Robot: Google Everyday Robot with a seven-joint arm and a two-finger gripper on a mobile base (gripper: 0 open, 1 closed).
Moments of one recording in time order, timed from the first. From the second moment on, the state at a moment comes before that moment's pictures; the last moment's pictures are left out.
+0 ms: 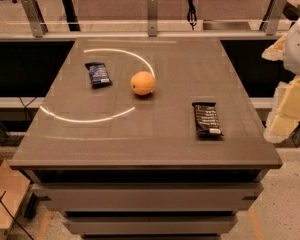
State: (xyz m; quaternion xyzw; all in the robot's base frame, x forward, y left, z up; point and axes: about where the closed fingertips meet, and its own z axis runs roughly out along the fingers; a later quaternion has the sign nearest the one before) arm 0.438 -0.217 0.976 -0.60 0.78 -0.03 0.16
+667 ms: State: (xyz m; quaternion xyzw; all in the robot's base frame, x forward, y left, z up) arm 0.443 -0.210 0.972 -0.61 0.77 -0.01 0.17
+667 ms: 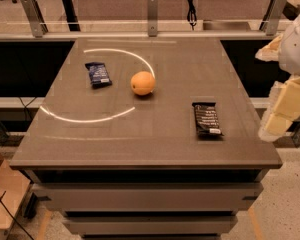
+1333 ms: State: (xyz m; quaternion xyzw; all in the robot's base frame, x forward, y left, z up) arm 0.470 -0.175 0.956 -0.64 0.73 0.08 0.24
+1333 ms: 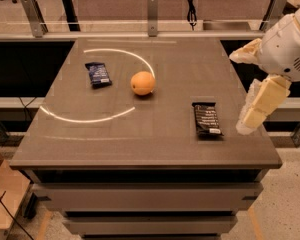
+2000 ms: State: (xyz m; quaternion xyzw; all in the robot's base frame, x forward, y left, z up) arm 0.476 -0.172 0.948 -0.64 0.72 0.10 0.24
